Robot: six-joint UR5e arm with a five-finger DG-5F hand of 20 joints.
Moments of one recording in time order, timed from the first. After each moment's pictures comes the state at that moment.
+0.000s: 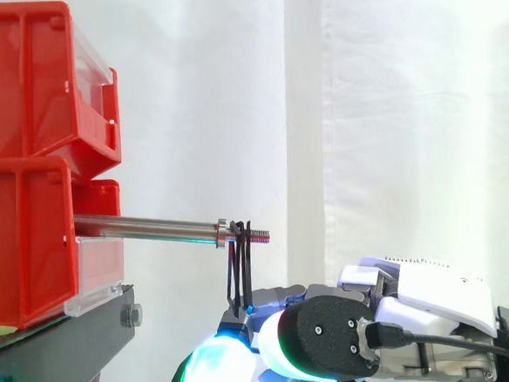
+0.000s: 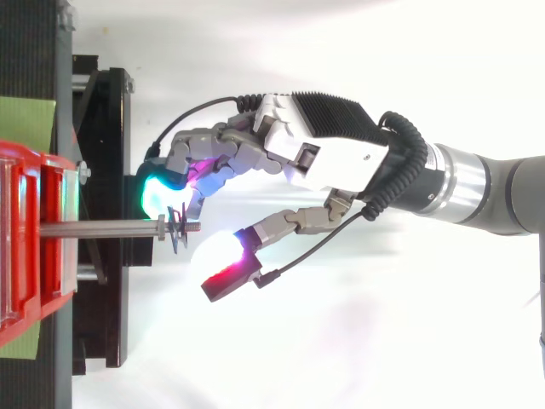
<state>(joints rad) 0.12 -2.51 -1.32 -2.05 -1.37 -0.68</state>
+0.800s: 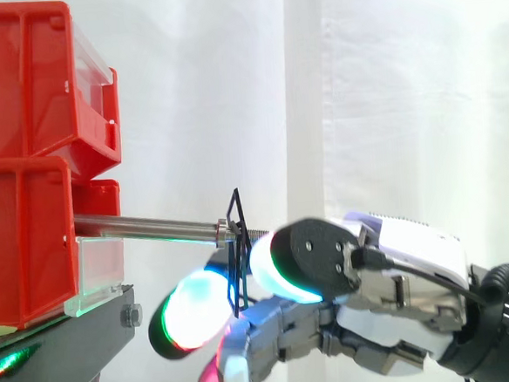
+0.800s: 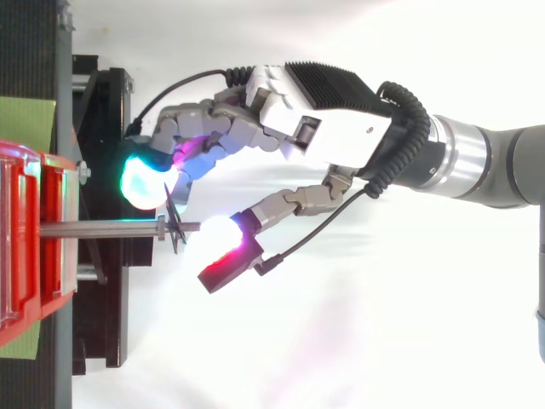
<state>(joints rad) 0.08 -2.51 -1.26 -2.04 -1.46 -0.67</state>
